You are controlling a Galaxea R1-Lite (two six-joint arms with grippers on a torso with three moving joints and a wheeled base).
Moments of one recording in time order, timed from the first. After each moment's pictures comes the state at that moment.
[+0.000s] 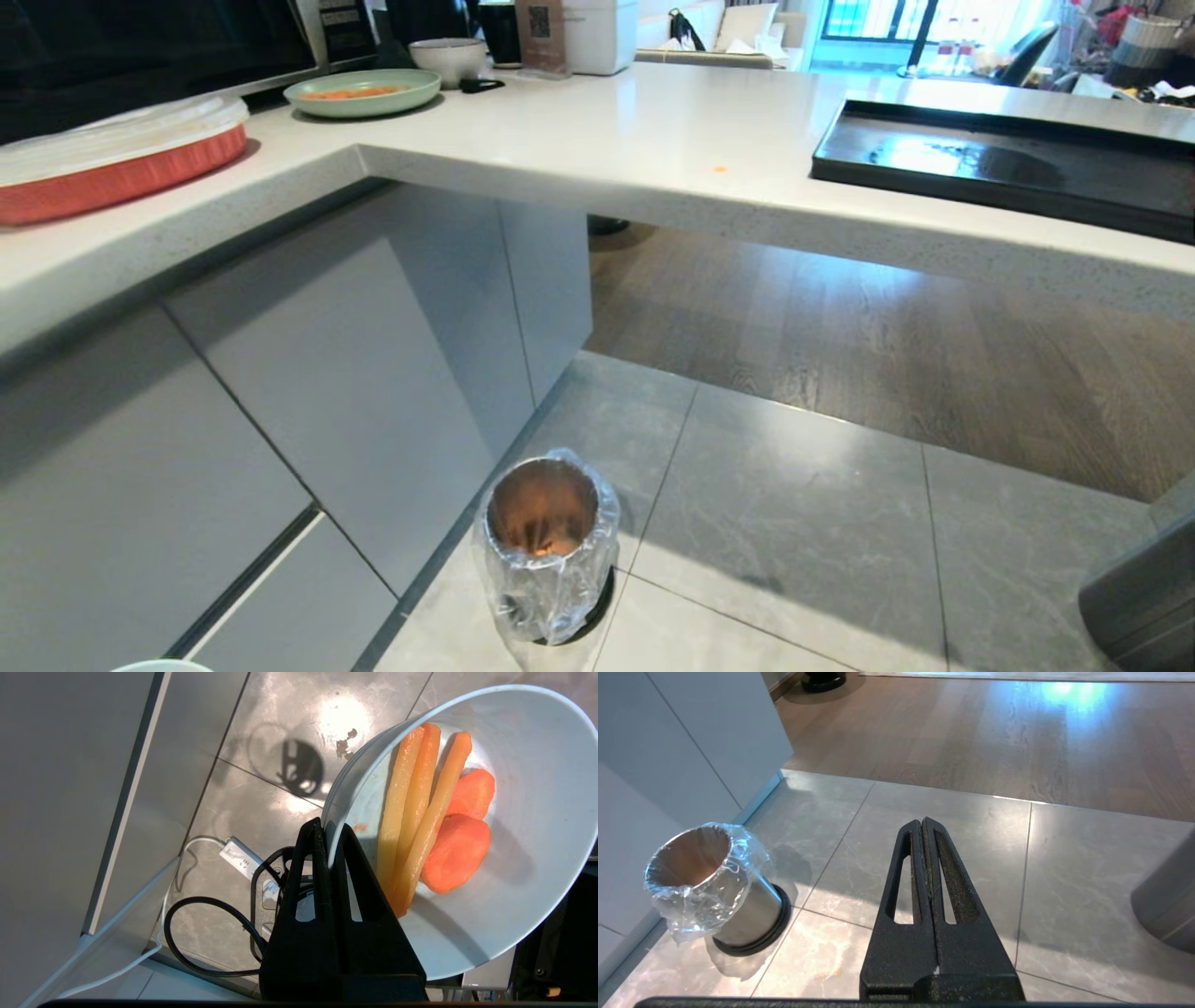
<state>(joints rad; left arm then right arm) 0.34 0.92 -0.68 0.85 -0.14 0.27 0.00 0.00 0.00 -0.01 -0.05 0.10</state>
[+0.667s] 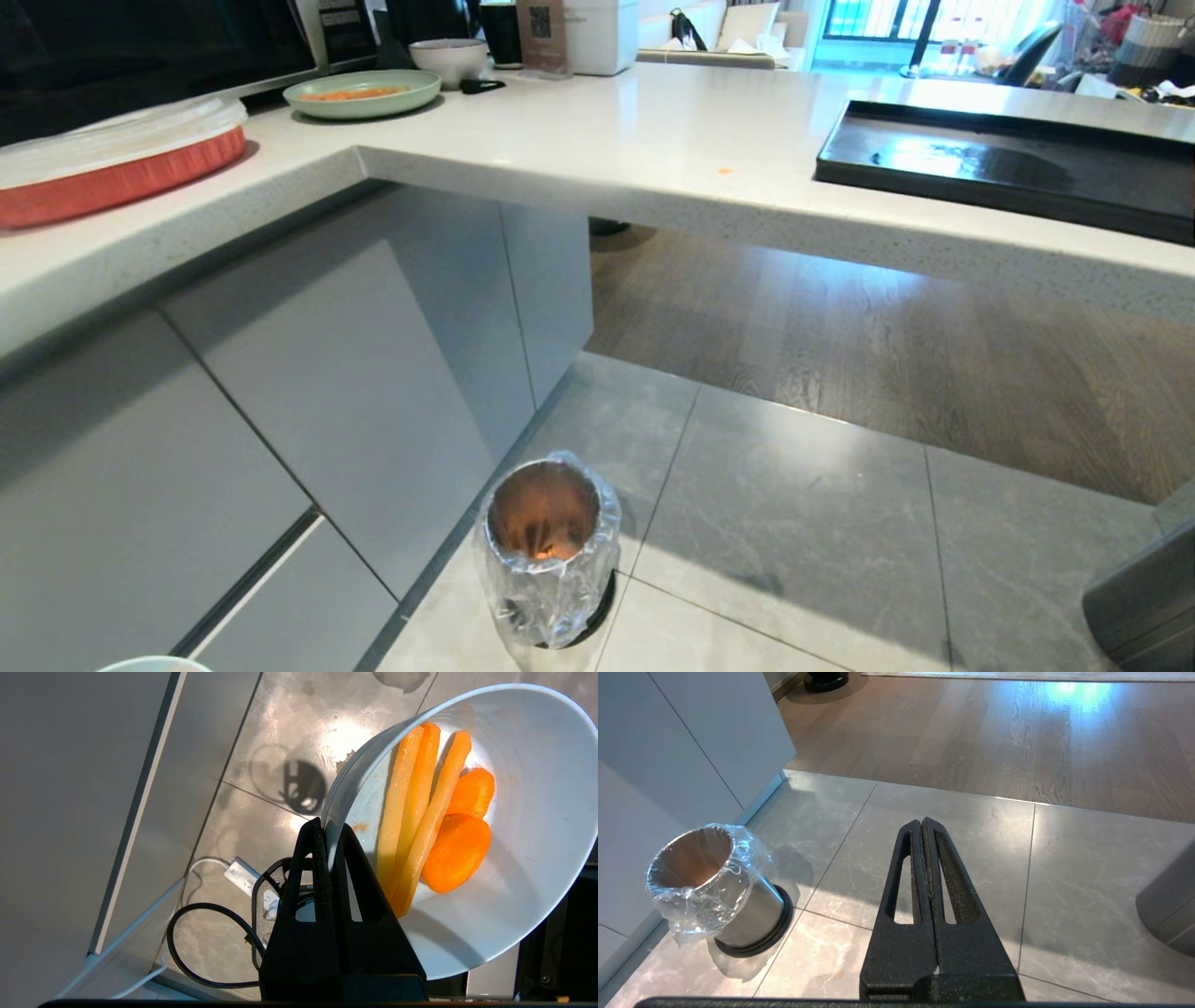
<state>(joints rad) 0.31 0.85 -0.69 0.85 -0.14 0.26 0.00 0.00 0.00 -0.01 -0.06 0.10</state>
